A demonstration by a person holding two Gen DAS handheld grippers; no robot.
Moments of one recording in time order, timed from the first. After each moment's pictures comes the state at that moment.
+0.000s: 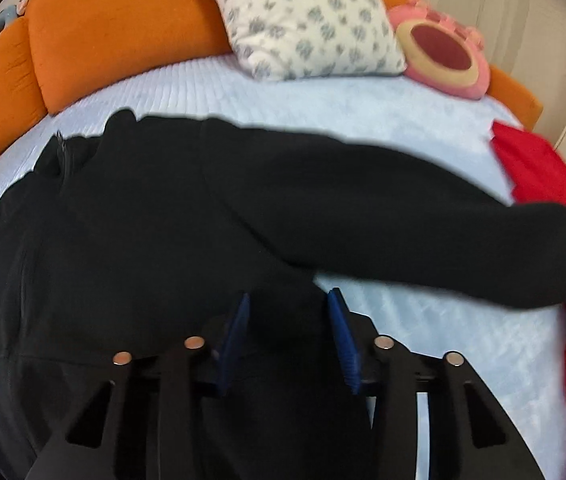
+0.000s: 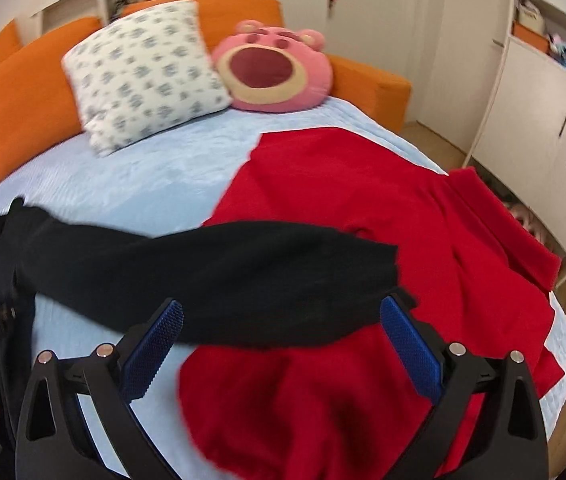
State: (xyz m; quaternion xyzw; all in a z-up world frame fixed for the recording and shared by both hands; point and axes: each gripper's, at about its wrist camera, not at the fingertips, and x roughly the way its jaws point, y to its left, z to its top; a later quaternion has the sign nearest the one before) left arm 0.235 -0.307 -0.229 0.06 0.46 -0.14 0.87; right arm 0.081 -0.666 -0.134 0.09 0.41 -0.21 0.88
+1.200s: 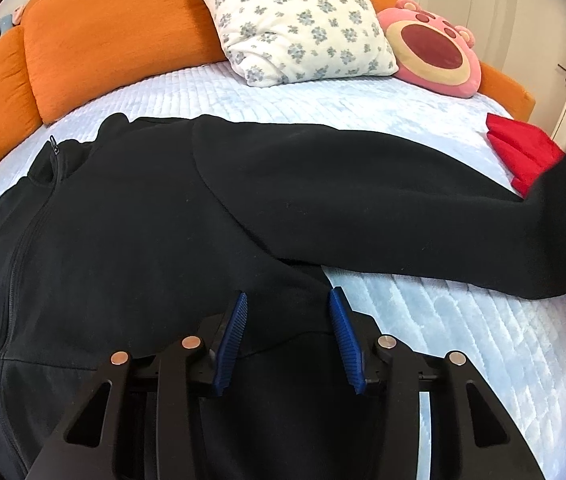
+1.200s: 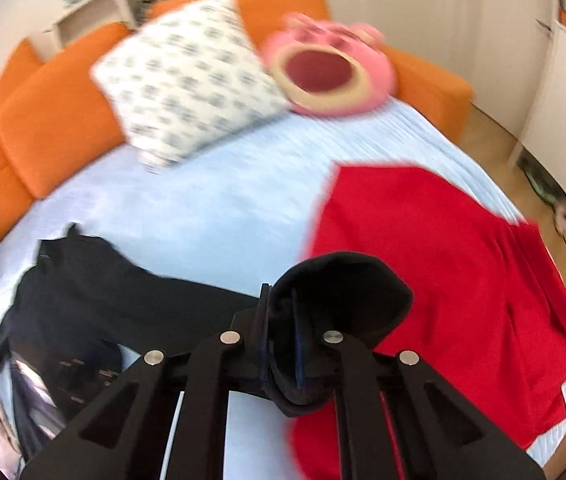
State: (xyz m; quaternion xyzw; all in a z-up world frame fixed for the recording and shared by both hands) left arm 0.228 -0.302 -0.236 0.06 0.44 -0.16 0.88; right arm 0.170 -0.621 -0.056 0.13 0.44 -0.10 0.88
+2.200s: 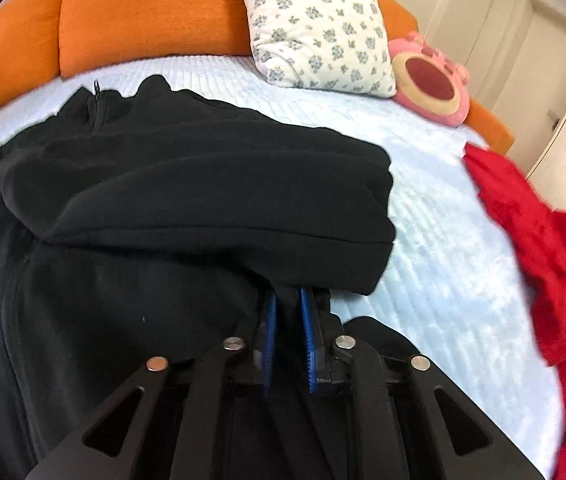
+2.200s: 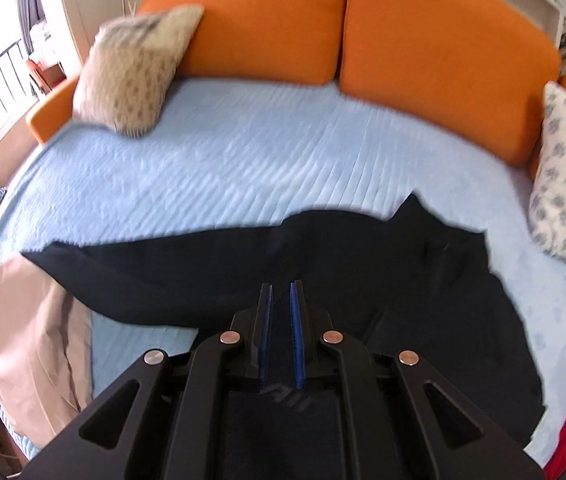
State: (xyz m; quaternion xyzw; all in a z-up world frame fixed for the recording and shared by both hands) left arm 0.180 -0.228 -0.222 -0.05 0.45 -0.20 0.87; right arm 0.316 0.046 -0.071 -0.10 0.49 0.20 0.84
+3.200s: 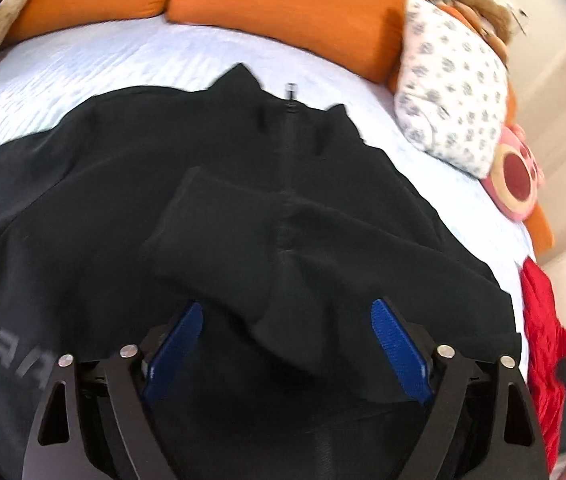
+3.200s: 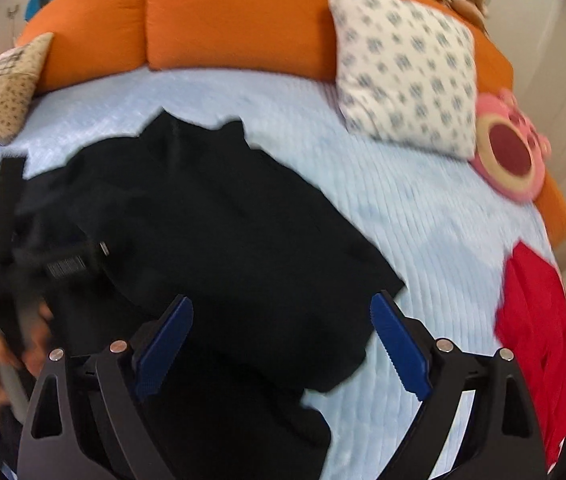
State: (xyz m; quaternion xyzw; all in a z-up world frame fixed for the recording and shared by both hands) left arm 0.301 -0.040 -0.218 -0.15 0.50 -0.12 0.85; right arm 0.224 -0.286 -0.112 -0.08 0.48 0.01 0.87
